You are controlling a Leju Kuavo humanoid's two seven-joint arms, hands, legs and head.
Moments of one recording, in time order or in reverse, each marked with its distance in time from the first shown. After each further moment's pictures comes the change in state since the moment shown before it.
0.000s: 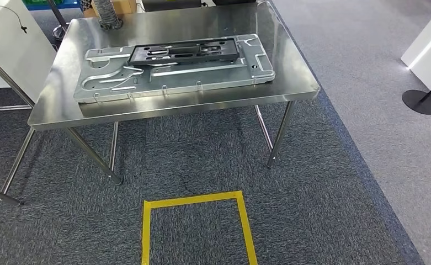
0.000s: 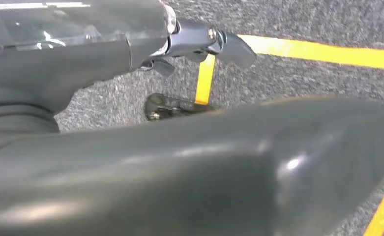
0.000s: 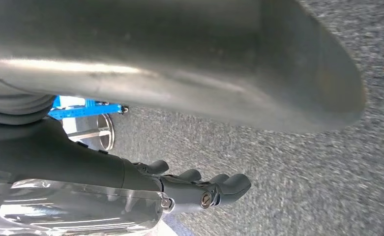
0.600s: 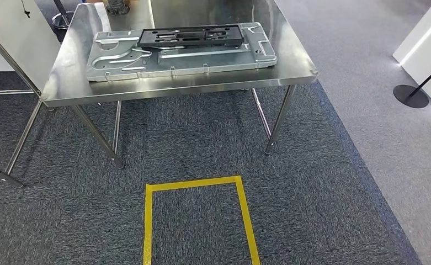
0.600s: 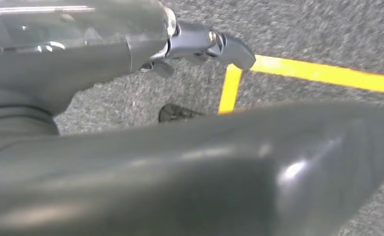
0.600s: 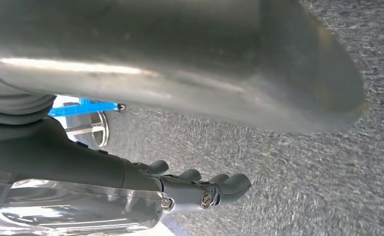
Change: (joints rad) left arm -0.006 -0.013 -0.001 0.000 0.002 0.006 -0.019; right arm -0.008 -0.006 0.022 0.001 0.015 -0.005 -0.054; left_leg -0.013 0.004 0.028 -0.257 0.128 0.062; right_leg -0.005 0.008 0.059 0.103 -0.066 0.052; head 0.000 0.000
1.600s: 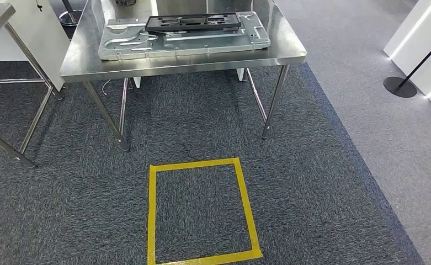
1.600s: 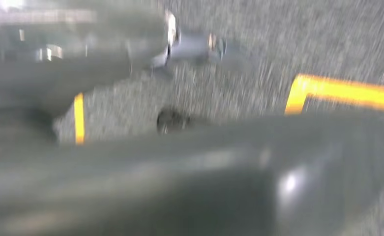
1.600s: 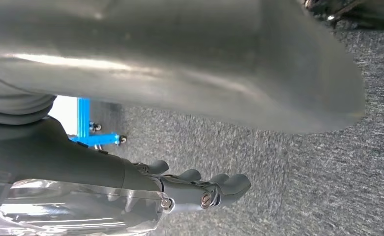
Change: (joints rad) left arm 0.001 0.000 0.002 0.000 -0.003 0.024 0.046; right arm -0.001 -0.003 0.003 0.004 -0.074 0.117 -0.033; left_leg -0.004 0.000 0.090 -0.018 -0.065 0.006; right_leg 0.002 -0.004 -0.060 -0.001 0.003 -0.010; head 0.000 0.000
